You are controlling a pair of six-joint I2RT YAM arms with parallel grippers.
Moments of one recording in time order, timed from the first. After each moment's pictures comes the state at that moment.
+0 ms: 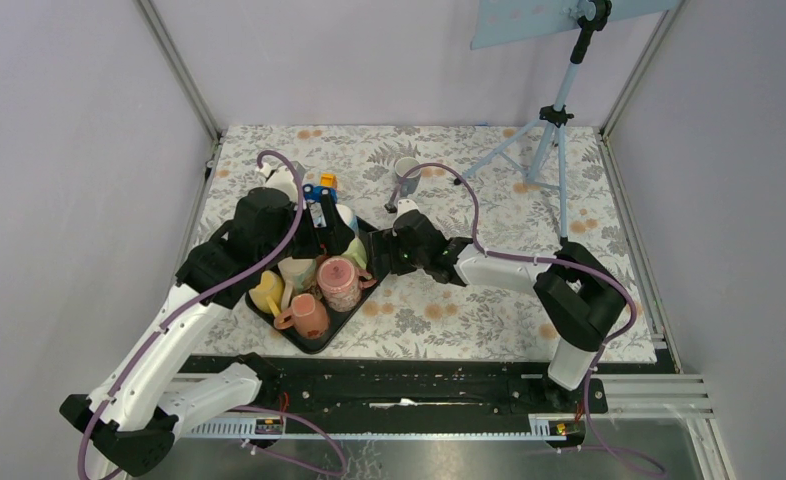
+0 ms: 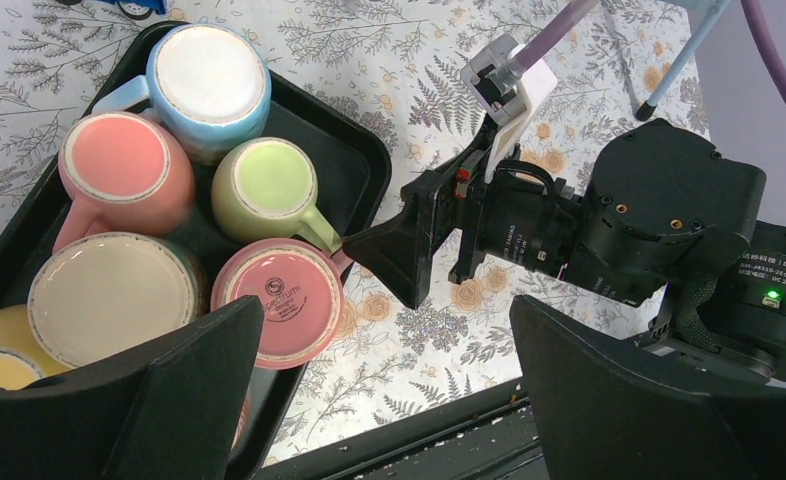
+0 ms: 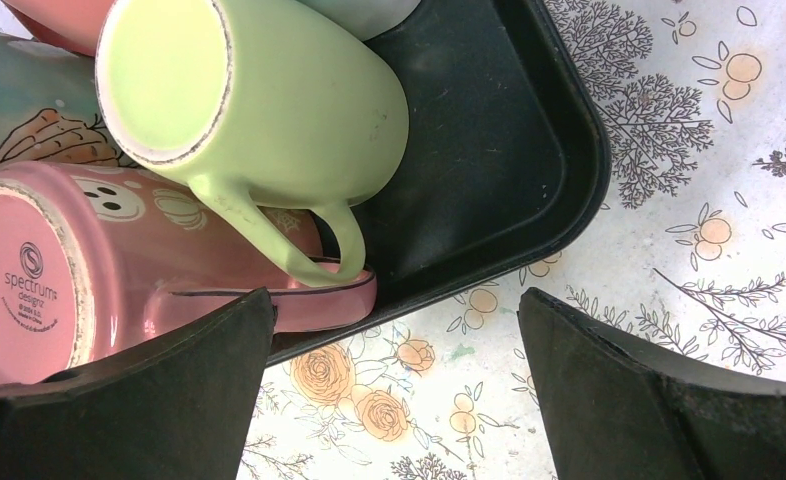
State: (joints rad) left arm -0.58 0.94 1.17 -0.79 -0.06 -0.55; right arm 0.87 1.75 1.04 0.00 0.01 0.52
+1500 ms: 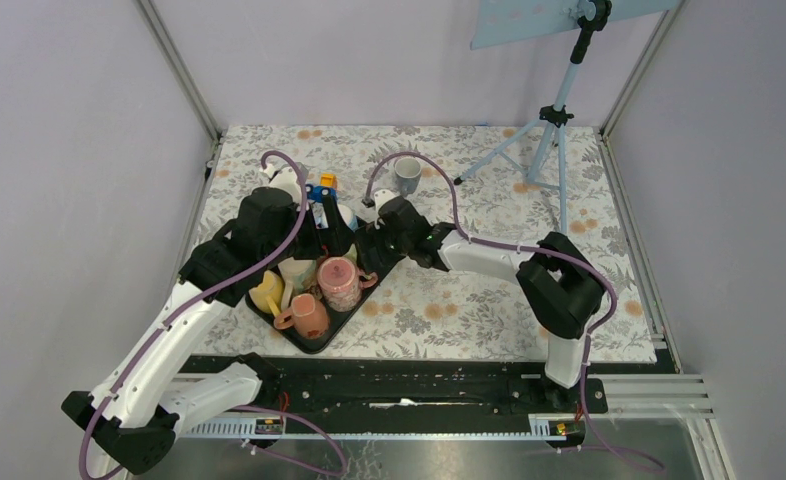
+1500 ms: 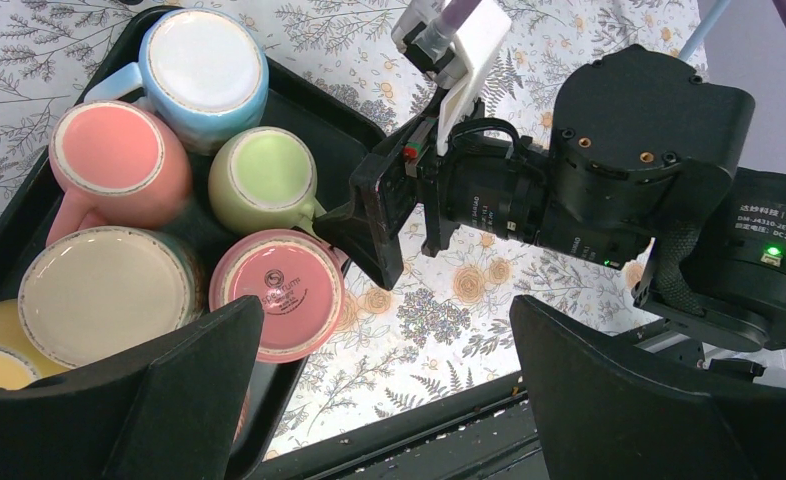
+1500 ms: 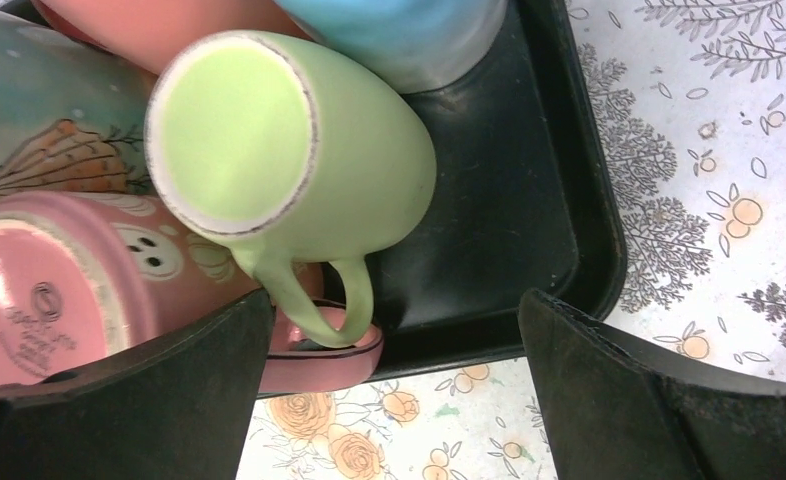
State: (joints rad) left arm -0.58 0.95 1.16 -0.79 -0.05 -0.55; right arm 0.86 1.86 1.23 -0.09 -0.05 0.32
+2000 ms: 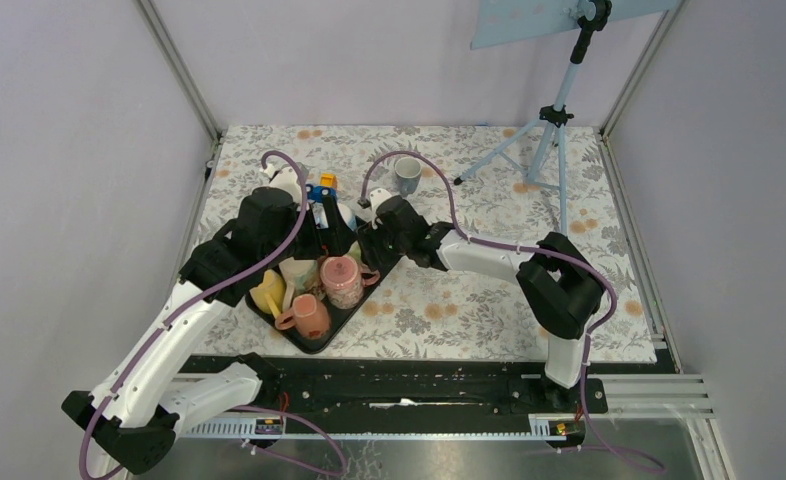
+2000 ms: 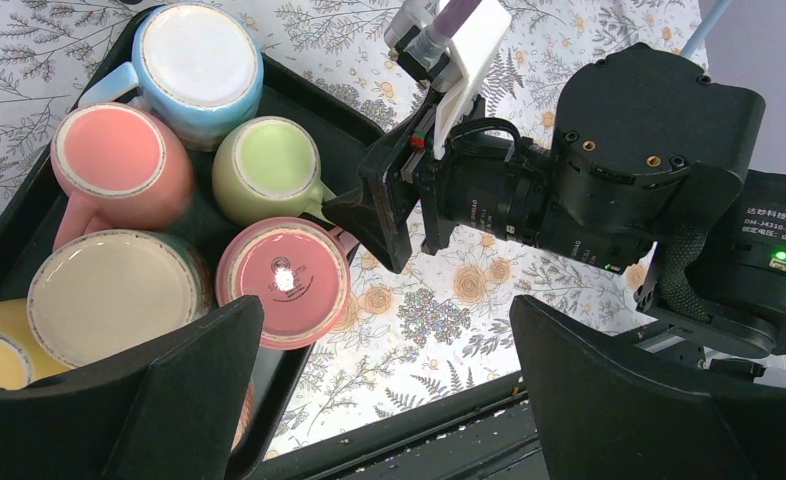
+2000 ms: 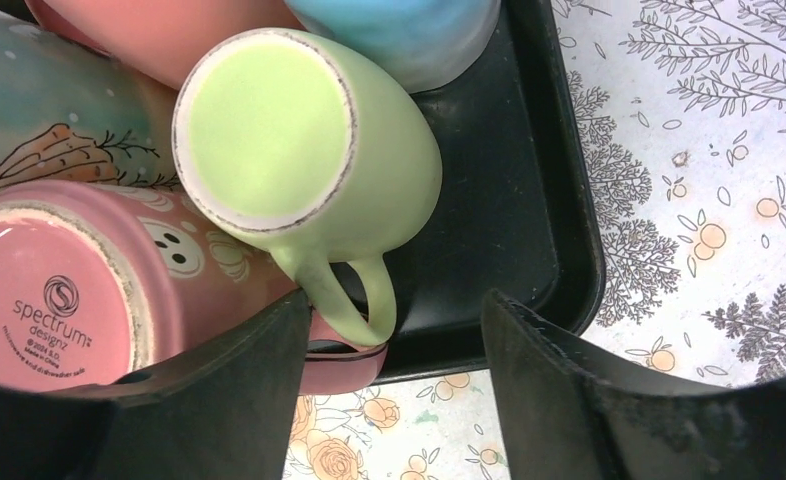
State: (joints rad) left arm -0.58 0.95 1.16 -0.79 -0.05 -0.55; right arm 0.87 1.88 1.25 -0.10 -0.02 0.25
